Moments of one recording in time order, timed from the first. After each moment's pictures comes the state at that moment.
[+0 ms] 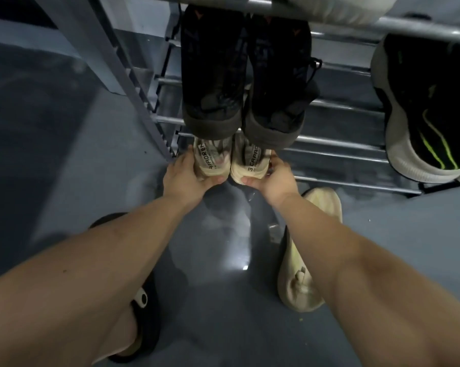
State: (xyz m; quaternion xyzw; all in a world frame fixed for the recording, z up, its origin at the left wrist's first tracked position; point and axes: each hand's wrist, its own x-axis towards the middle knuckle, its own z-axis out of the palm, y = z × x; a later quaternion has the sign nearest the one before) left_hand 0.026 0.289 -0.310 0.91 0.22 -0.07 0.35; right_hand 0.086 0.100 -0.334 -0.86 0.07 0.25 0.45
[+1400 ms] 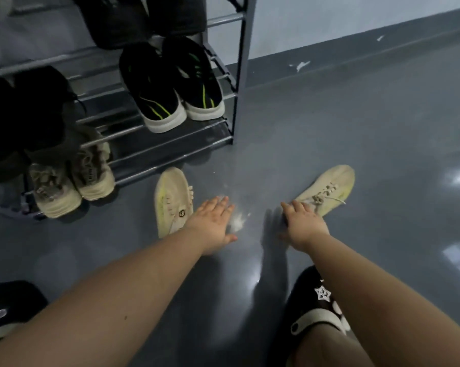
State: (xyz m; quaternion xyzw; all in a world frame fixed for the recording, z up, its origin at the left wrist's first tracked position) left_hand -0.083 -0.030 -0.232 0.90 -0.34 -0.29 -0.03; right_hand -0.147 -0.233 -0.240 -0.94 0.15 0.30 0.07
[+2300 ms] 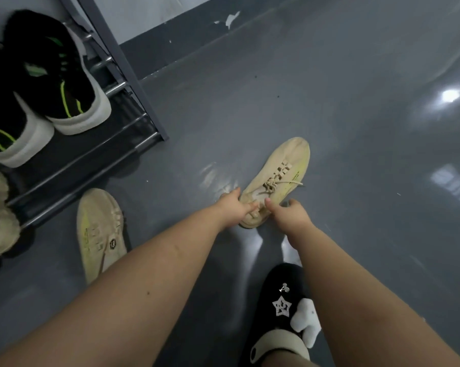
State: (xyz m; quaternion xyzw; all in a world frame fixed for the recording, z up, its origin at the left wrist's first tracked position) left_hand -0.065 -0.221 -0.303 0.82 -0.11 -0.49 0.27; right_hand -0.158 -0.325 -0.300 -0.60 0.54 0.10 0.58
